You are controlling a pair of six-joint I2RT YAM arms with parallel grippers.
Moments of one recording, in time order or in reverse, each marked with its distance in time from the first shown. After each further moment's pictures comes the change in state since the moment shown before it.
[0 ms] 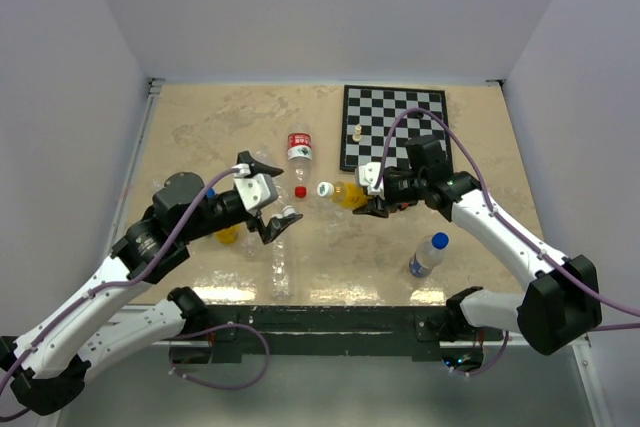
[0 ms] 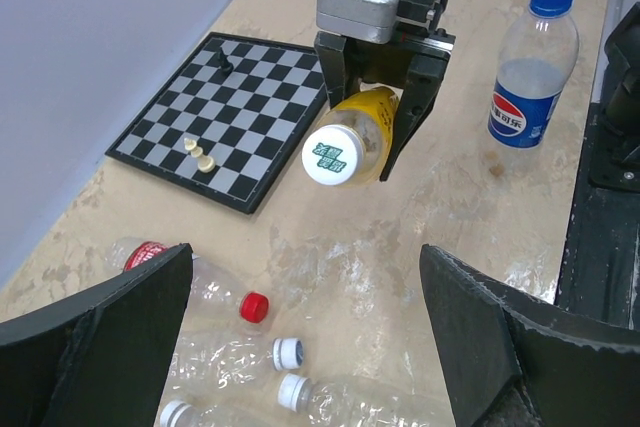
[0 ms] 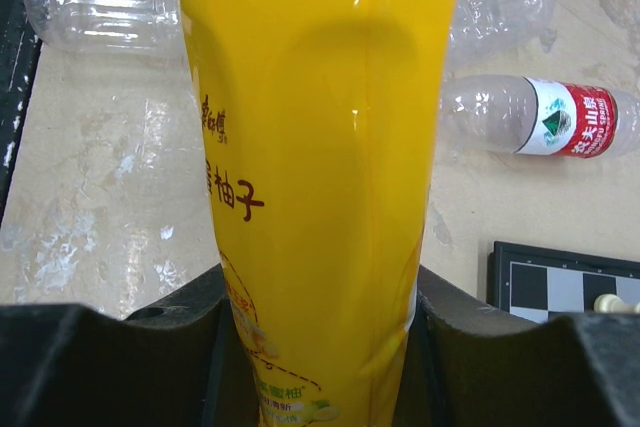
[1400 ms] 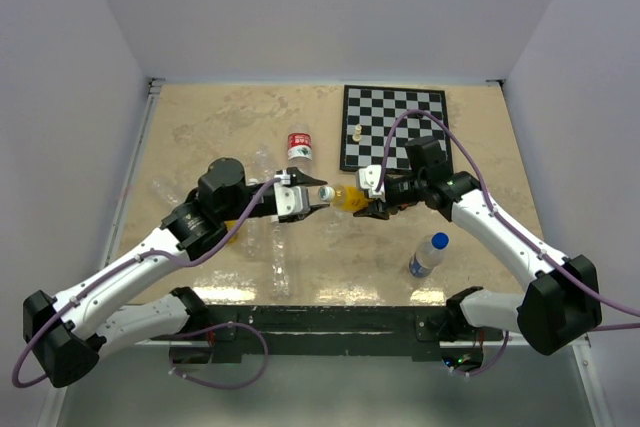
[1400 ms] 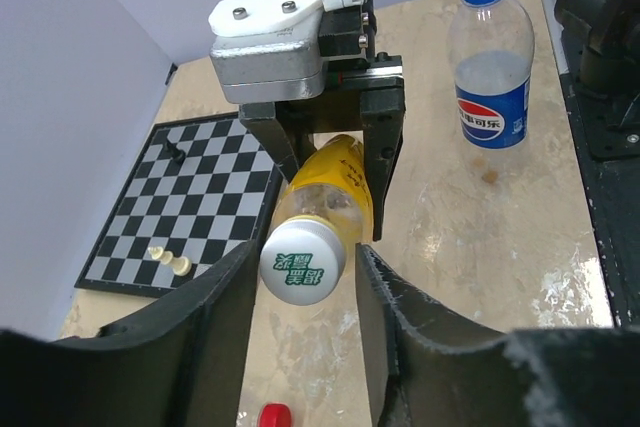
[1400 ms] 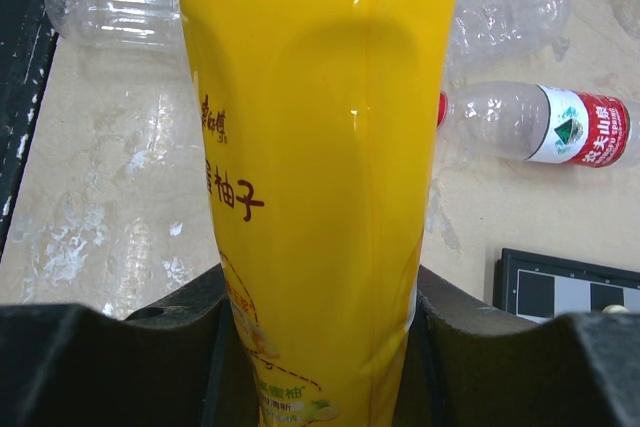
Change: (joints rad) left arm 0.000 0.235 -0.080 0.330 0.265 0.199; right arm 0.000 0.000 0.000 -0.031 -0.021 -0.040
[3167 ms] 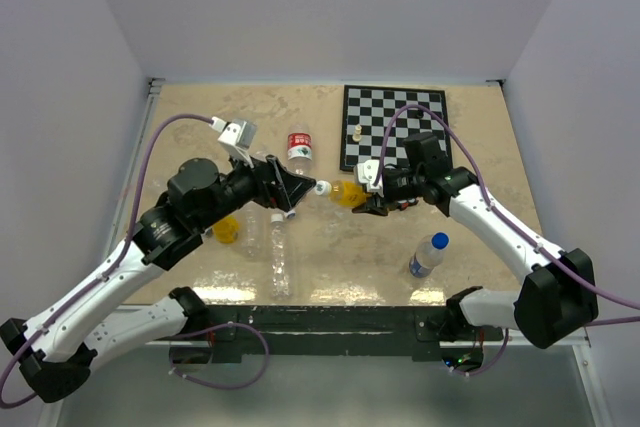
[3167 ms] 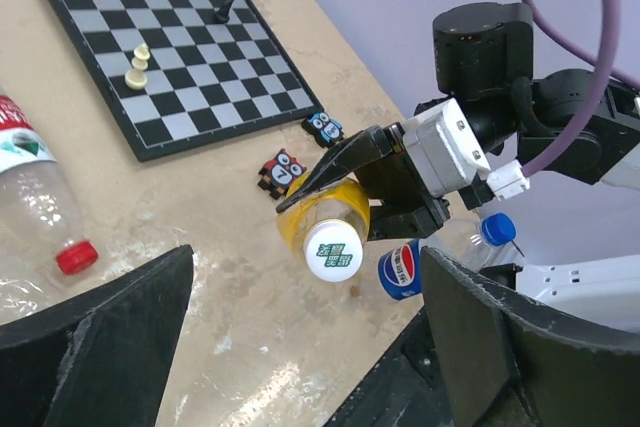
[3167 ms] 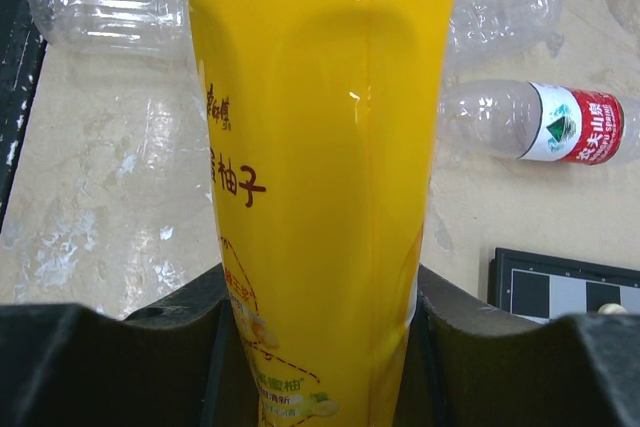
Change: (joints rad) left arm 0.002 -0.106 0.129 -0.260 -0.528 -1.042; right arm 0.000 0.035 0.031 0.004 -0.001 0.011
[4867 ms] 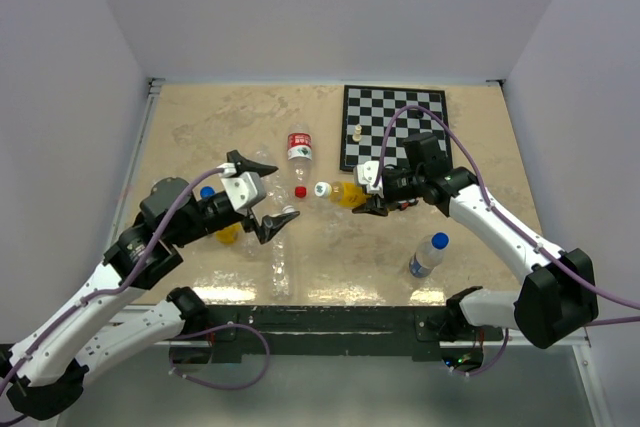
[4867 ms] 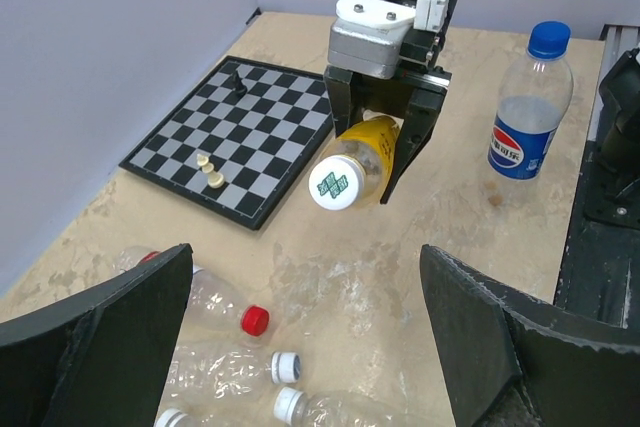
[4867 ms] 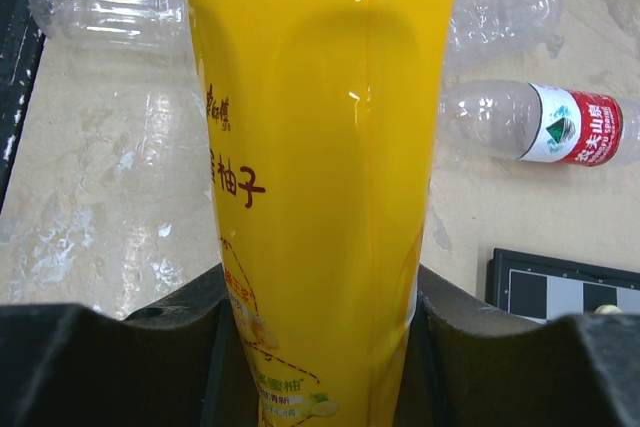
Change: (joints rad) left arm 0.000 -0.178 -0.055 -0.040 0.245 0.788; right arm 0.000 0.000 0.000 -0.006 0.005 -0.018
